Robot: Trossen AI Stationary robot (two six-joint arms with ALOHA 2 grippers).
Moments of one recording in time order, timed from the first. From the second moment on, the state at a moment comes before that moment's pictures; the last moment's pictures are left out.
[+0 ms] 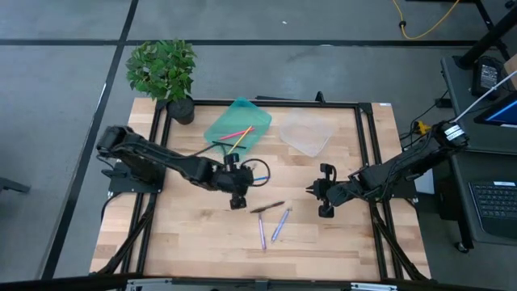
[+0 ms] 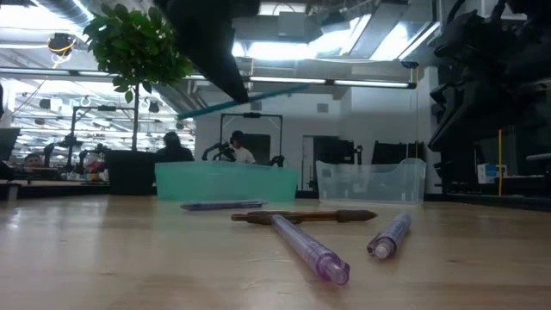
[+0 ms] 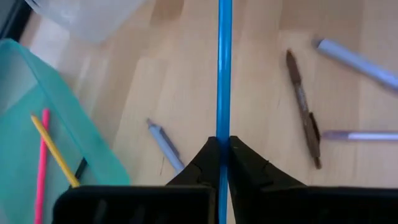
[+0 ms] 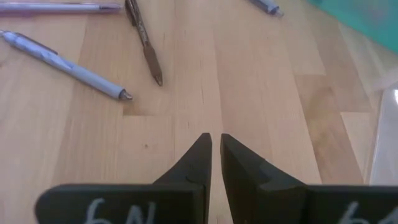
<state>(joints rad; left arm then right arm) -0.25 1.60 1.19 -0.59 -0.41 -0.31 0.45 1.17 0.50 -0.20 0.45 0.28</state>
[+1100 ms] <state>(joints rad) -0.05 1.34 0.42 0.72 -0.35 -0.07 0.45 1.17 0.50 -0.18 0.45 0.25</state>
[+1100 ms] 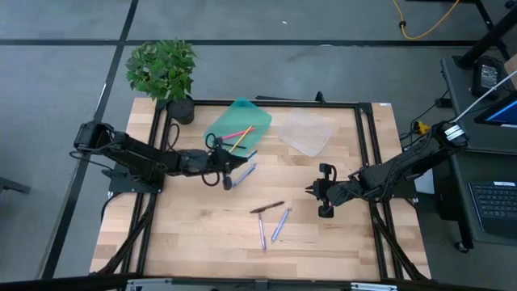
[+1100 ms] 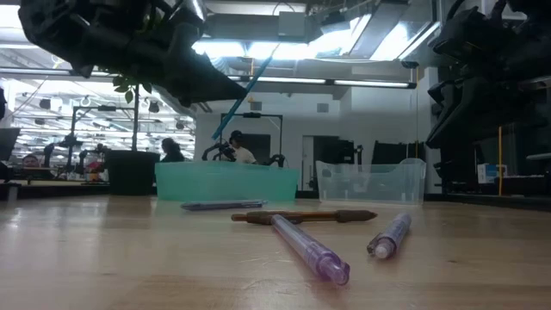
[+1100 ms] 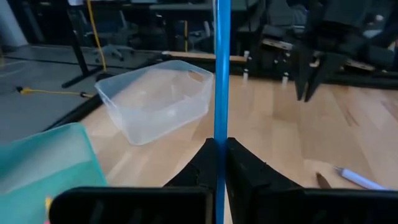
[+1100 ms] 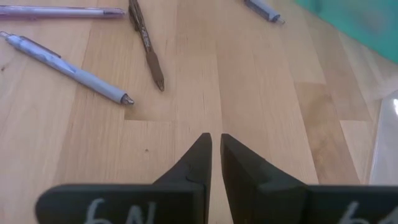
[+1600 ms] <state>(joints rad) 0.08 1.34 0.42 0.74 -0.51 -0.07 0.45 1.17 0.50 -0.18 0.50 0.25</state>
